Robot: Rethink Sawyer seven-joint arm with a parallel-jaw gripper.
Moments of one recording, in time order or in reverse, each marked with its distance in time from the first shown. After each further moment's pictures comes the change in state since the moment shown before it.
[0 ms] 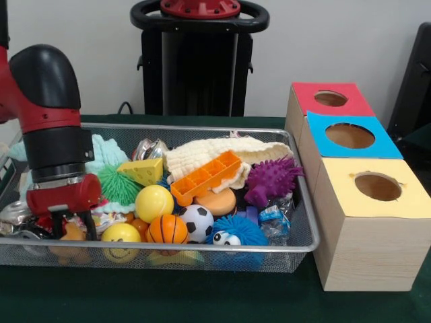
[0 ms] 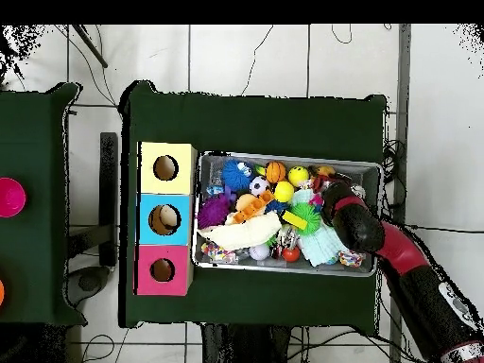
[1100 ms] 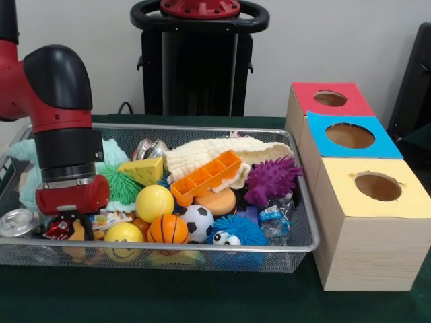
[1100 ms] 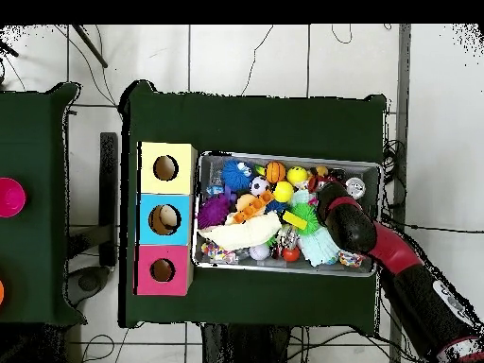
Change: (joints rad) arm 0.066 -0.028 -0.070 0.018 0.073 -0.049 0.001
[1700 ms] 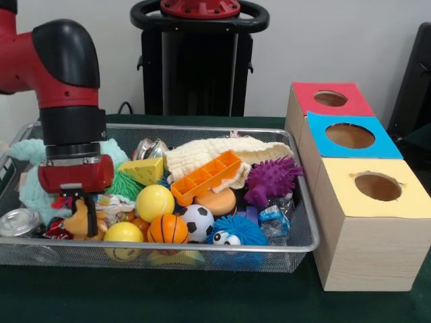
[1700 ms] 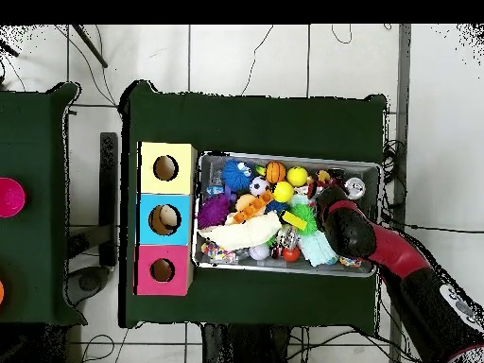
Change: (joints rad) arm 0.081 -0.138 -0.095 0.077 0.024 -0.008 0.003
